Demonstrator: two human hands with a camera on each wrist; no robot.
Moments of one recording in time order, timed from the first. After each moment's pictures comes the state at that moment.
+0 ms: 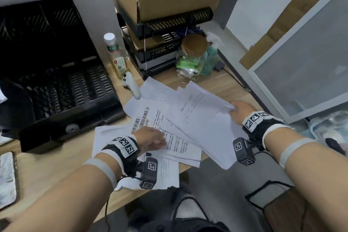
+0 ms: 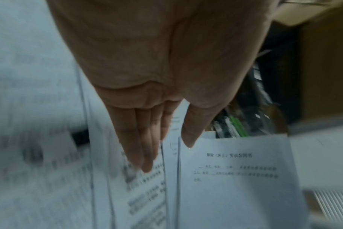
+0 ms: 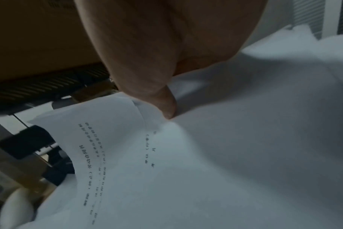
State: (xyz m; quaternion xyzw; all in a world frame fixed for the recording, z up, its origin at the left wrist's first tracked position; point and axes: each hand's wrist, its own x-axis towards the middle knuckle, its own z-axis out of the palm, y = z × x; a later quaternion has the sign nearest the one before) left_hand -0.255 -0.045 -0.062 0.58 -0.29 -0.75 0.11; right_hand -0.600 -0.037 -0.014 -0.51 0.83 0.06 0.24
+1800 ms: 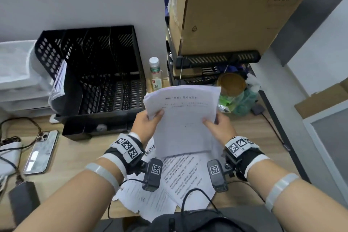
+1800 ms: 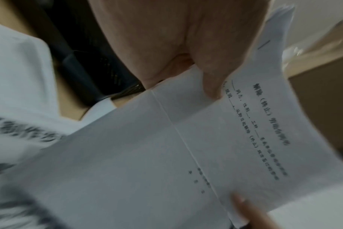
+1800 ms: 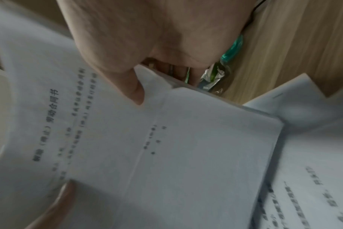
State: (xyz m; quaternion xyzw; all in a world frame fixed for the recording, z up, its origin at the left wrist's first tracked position) left_hand -0.255 -0.100 0.002 0.62 -0.37 -0.49 0.49; right_hand -0.500 -0.133 0.010 -0.57 0.60 -0.30 0.47
